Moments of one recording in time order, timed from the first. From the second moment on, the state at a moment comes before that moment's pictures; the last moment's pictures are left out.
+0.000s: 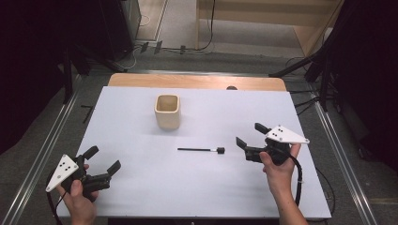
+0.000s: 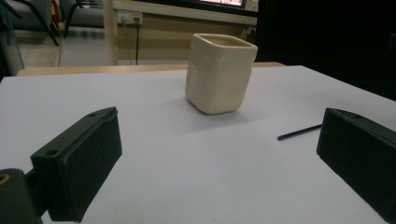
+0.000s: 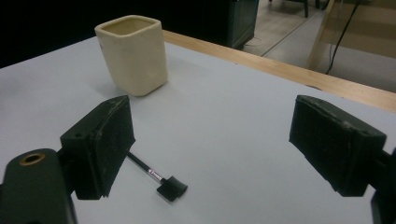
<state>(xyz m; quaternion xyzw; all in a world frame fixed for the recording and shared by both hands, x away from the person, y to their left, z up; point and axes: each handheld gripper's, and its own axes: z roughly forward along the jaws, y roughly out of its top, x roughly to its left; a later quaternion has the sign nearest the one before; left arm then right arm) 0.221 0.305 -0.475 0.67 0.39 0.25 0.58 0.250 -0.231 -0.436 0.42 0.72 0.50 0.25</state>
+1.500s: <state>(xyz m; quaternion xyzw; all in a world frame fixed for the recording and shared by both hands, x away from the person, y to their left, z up) 0.221 0.306 -0.474 0.67 0.39 0.25 0.58 0.323 -0.171 -0.436 0.38 0.82 0.39 0.16</state>
